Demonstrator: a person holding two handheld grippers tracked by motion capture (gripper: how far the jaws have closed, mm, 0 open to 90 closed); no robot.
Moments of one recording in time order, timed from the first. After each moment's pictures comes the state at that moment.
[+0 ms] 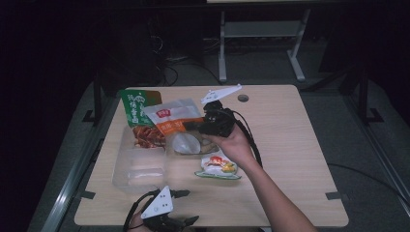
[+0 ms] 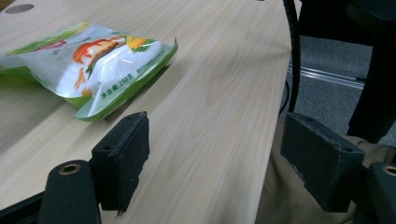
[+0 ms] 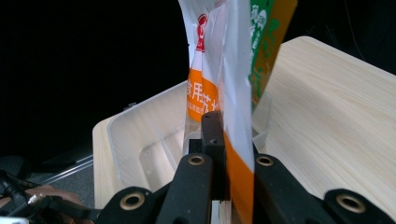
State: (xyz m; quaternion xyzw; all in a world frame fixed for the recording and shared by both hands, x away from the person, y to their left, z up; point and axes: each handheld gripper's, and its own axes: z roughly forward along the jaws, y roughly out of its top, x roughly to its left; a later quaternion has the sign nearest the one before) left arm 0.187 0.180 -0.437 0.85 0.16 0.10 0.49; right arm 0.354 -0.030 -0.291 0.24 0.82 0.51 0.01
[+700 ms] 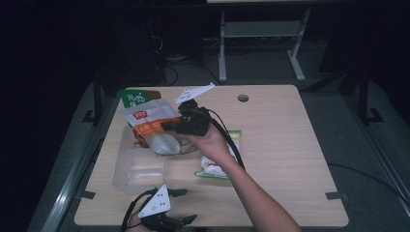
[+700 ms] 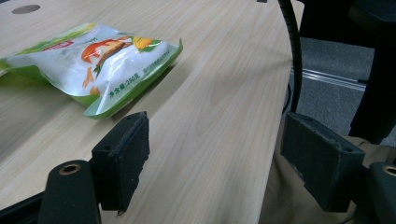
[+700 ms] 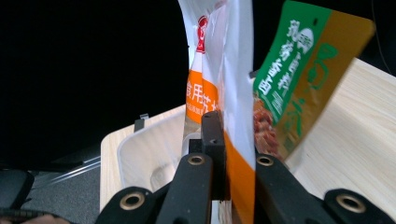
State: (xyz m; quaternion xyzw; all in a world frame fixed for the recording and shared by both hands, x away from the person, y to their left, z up) left arm 0.189 0.186 -0.435 0.85 0.16 0.10 0.49; right arm 0.358 0.027 -0.289 0.22 0.83 0.52 0.00
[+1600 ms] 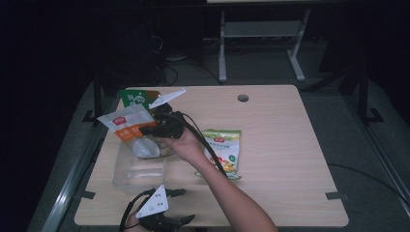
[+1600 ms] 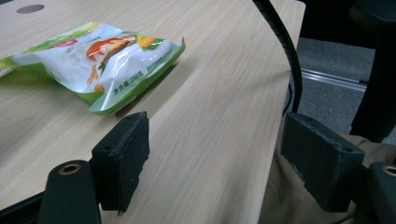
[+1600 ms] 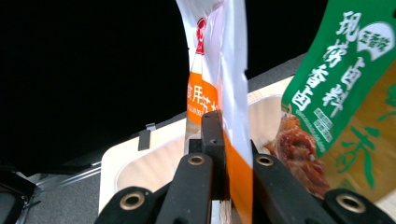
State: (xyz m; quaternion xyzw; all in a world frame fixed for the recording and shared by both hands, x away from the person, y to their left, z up) left arm 0.188 0.190 -0.435 0.85 0.17 0.10 0.49; right arm 0.369 0.089 -0.312 0.21 0.83 0.52 -0.03
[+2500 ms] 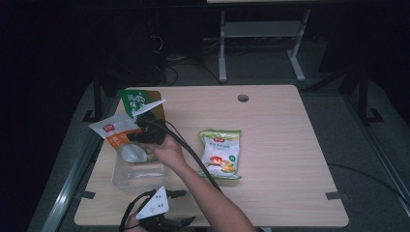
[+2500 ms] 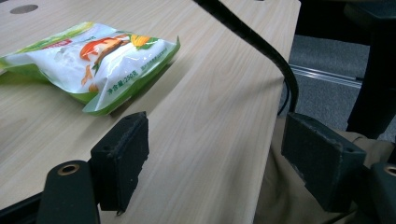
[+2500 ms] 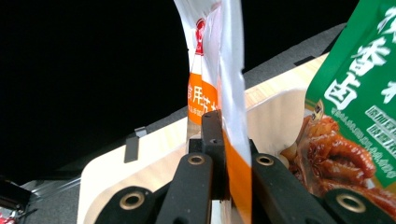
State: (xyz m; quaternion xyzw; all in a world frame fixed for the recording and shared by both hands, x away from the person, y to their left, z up) left arm 0.186 0.189 -0.435 0.85 0.16 0.10 0.49; right arm 0.380 0.143 -0.353 0.23 0.83 0.50 -0.03
